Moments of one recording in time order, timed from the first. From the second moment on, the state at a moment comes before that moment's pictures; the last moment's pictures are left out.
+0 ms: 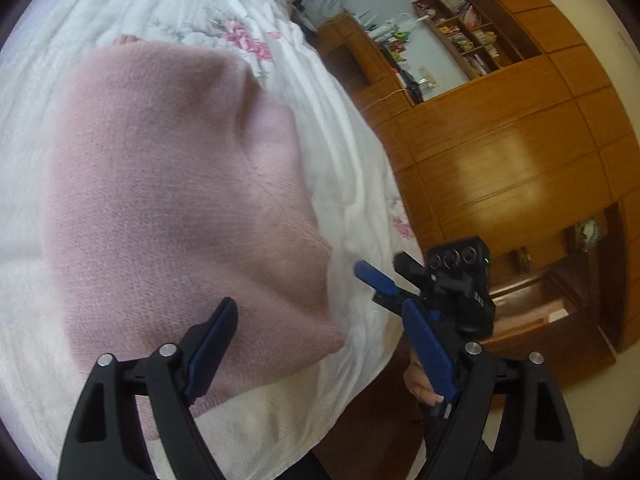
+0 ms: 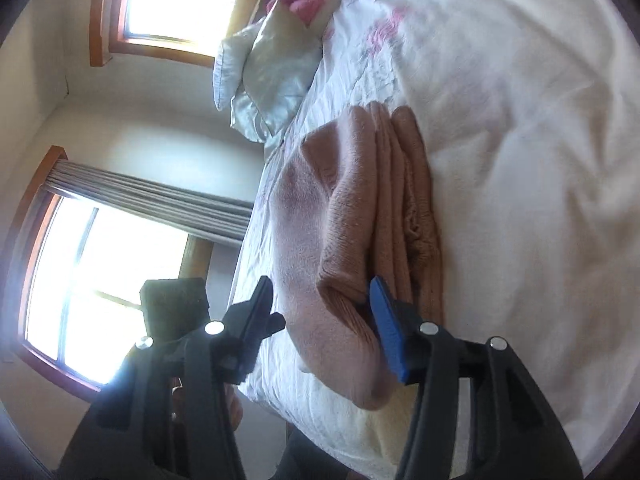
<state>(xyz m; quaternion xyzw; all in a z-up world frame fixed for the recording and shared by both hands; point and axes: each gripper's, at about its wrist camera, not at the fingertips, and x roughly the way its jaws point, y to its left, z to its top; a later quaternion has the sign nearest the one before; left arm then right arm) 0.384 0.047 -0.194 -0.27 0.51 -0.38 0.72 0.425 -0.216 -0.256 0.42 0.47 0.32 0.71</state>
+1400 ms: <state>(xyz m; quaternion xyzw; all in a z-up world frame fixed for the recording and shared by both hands) 0.451 0.143 -0.192 -0.43 0.43 -0.46 0.64 0.569 -0.188 -0.274 0.36 0.52 0.28 0.72</state>
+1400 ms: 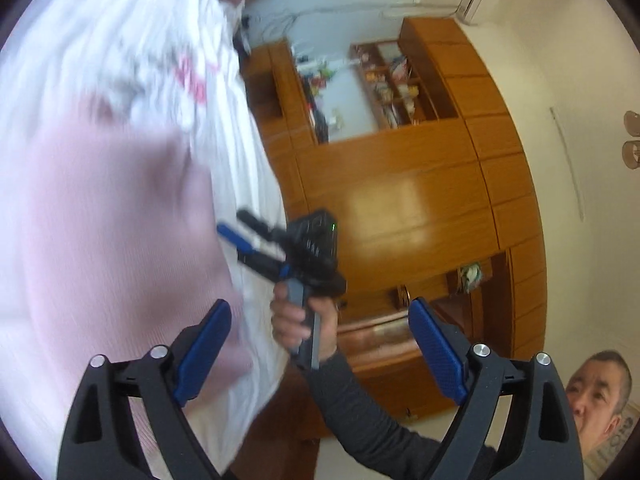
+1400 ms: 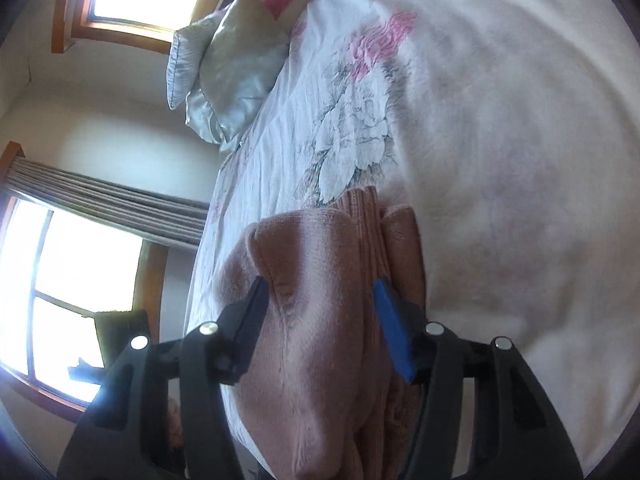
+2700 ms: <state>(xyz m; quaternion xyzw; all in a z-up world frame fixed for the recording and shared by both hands) 0.462 0.138 -0.241 -0.34 0.55 -0.38 0.66 0.499 -0.180 -0.297 0.32 0.56 0.33 0.69</state>
